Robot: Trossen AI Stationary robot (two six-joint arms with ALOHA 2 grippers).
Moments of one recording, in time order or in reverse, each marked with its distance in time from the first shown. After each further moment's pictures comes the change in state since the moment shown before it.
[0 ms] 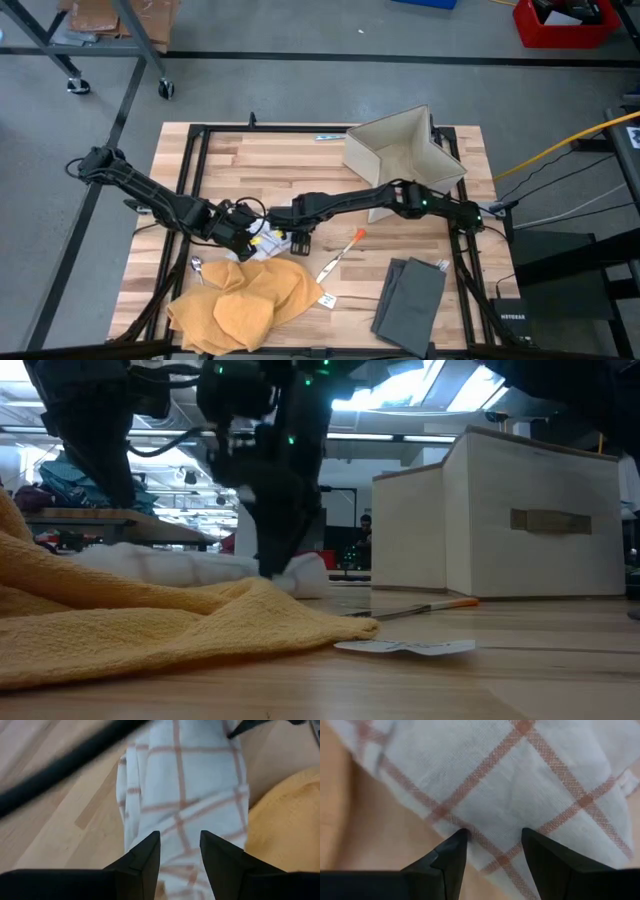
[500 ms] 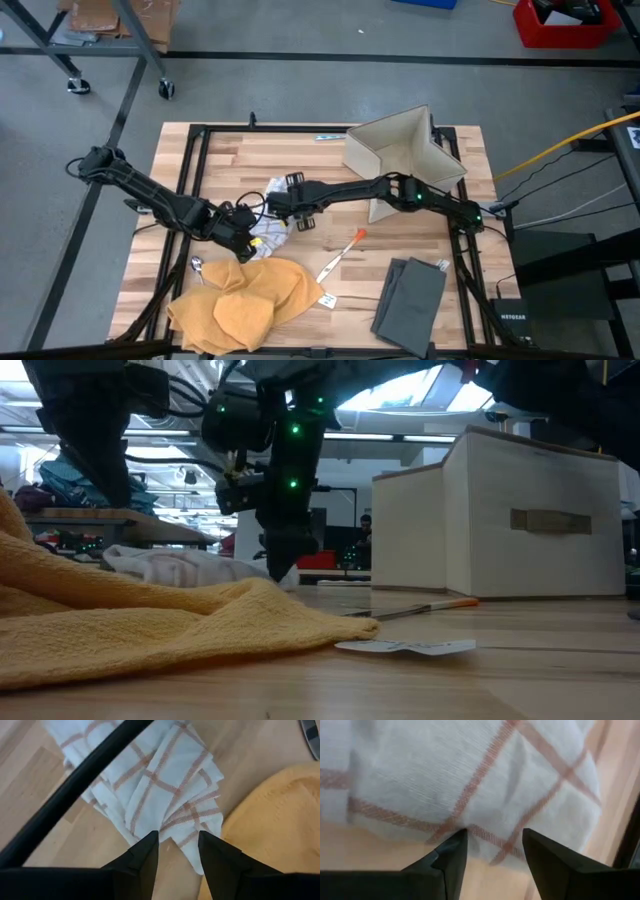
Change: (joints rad) left arm -0.009 -0.001 0.001 0.009 0.039 -0.016; right arm -0.087 0.033 -0.010 0.108 0.346 -0.519
